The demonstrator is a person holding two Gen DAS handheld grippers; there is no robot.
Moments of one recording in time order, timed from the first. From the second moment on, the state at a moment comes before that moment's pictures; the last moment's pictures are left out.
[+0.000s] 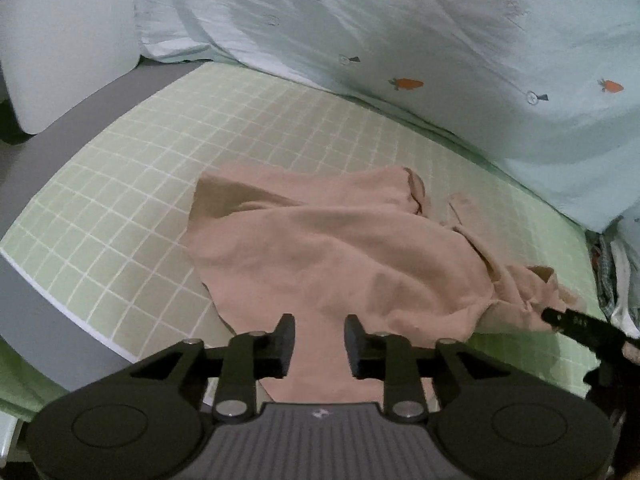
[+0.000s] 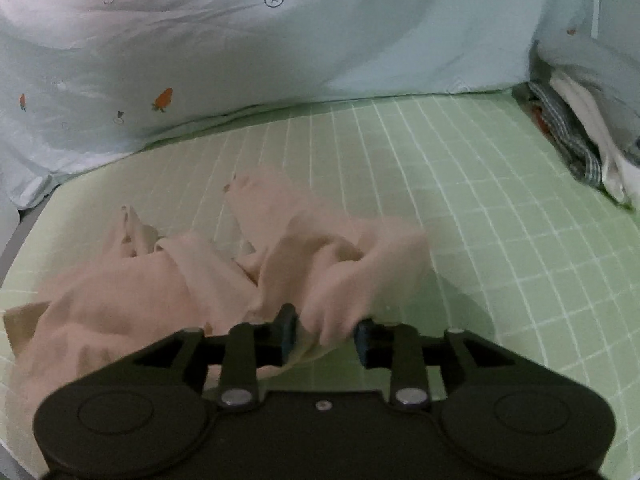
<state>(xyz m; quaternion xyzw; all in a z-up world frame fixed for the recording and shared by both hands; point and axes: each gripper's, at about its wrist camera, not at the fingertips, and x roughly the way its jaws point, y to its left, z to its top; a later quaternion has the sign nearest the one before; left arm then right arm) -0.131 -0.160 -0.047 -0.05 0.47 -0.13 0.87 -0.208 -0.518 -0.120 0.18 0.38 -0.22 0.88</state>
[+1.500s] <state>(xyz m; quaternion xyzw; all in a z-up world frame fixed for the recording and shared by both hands) 0.132 -0.303 -0.145 -0.06 0.58 -0.20 0.79 -0.091 -0.598 -0.161 0.17 0.45 -0.22 0.85</state>
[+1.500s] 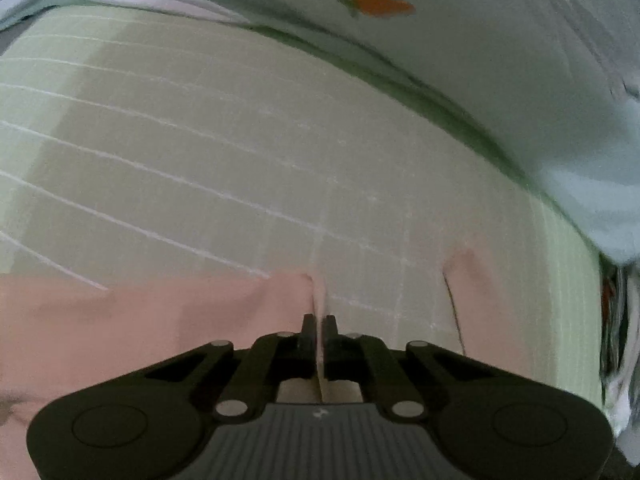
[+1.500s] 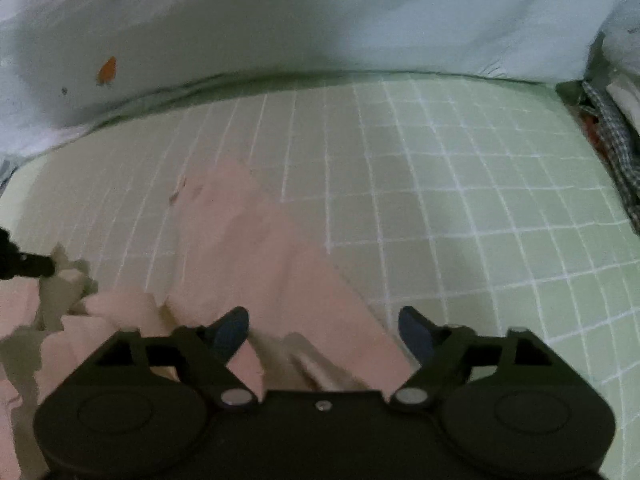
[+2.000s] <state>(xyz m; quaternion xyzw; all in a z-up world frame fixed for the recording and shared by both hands) 0.154 -0.152 -0.097 -0.14 0.47 0.00 0.87 -0.067 -0.583 -0.176 0.18 0.44 -0.18 0.86</state>
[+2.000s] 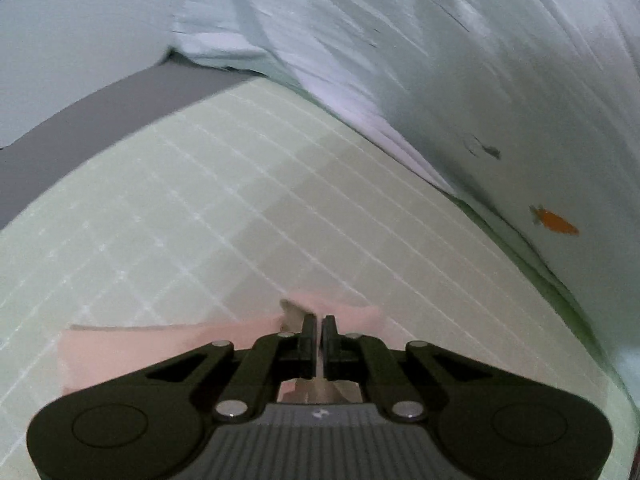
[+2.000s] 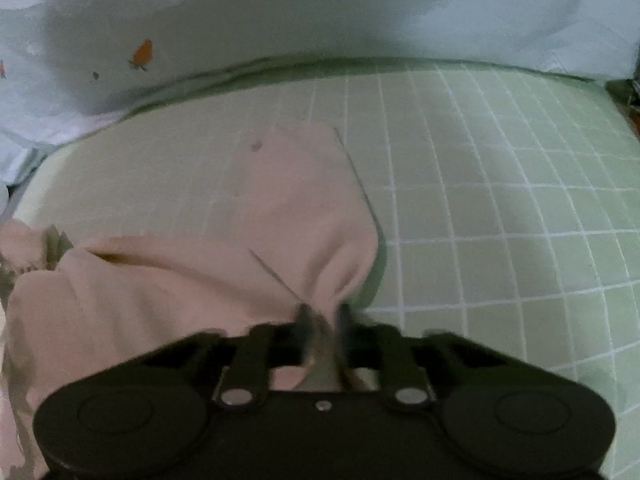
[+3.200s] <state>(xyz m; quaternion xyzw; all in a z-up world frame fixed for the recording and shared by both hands) 0.163 -0.114 -0.132 -0.16 0.52 -0.05 0.84 0.038 -0.548 -0.187 0.11 0.46 -0.15 0.87</state>
